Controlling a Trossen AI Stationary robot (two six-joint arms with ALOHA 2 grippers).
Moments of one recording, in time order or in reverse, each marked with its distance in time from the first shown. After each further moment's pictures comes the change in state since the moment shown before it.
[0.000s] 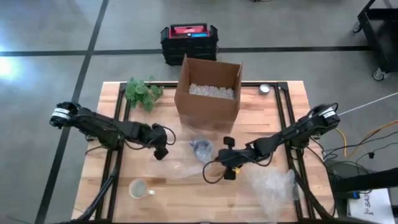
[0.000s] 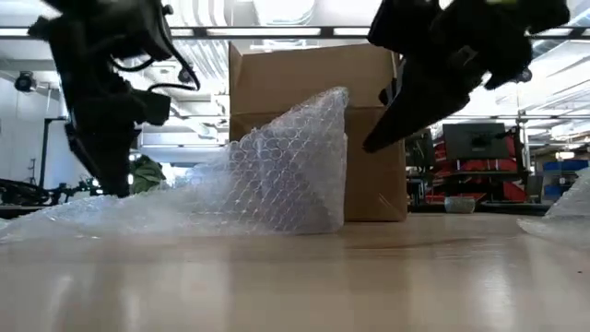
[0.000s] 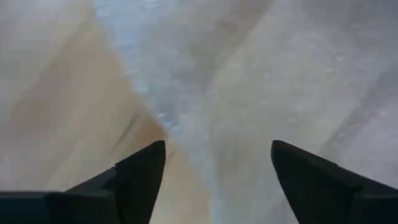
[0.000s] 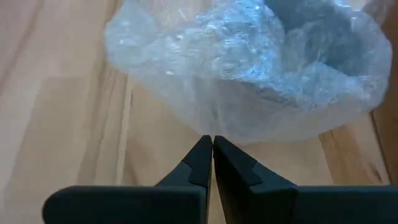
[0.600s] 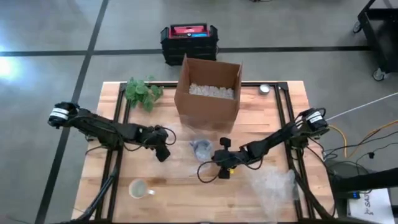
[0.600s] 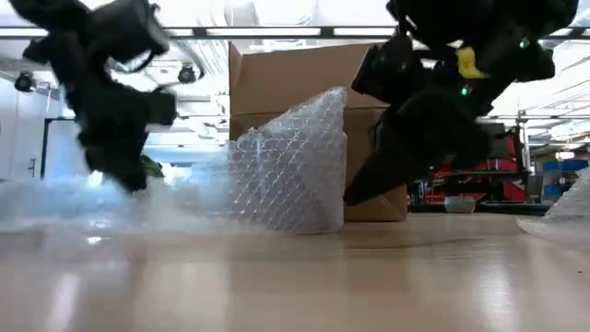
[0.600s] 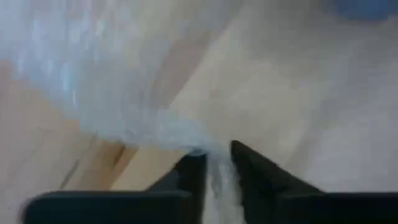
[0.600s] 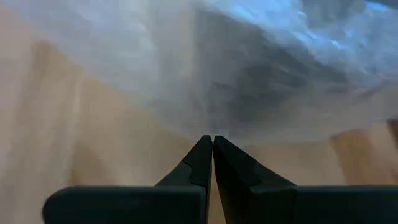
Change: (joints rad) left arm -0.003 -0.039 -0.030 0.219 0.007 0.079; right arm -0.025 0.165 -0.011 0.139 0.103 -0.029
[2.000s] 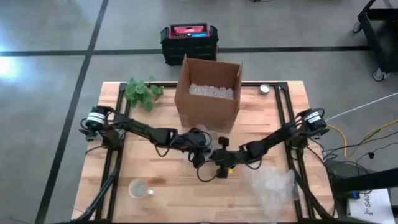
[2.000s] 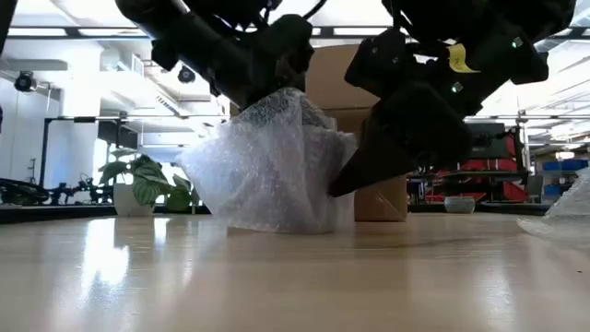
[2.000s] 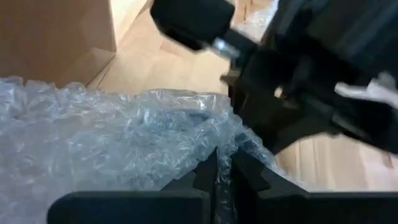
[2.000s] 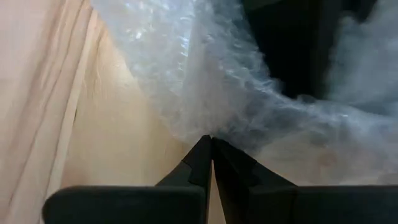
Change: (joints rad) left arm -0.010 0.534 0.412 0.527 0.070 0.290; right arm -0.007 -0.034 0.008 0.028 -0.020 -0.042
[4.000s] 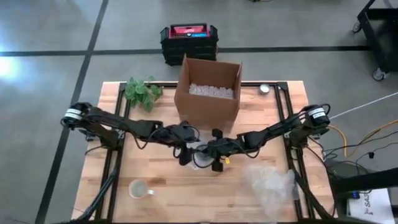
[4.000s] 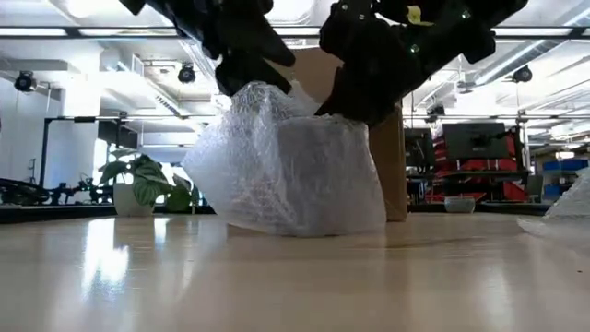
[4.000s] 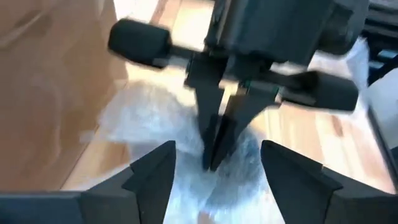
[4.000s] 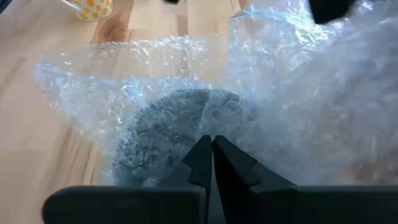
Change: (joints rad) left arm -0.001 -0.305 0.001 -0.323 -0.019 0.119; right arm -0.114 -0.029 0.087 0.008 -0.179 -0.045
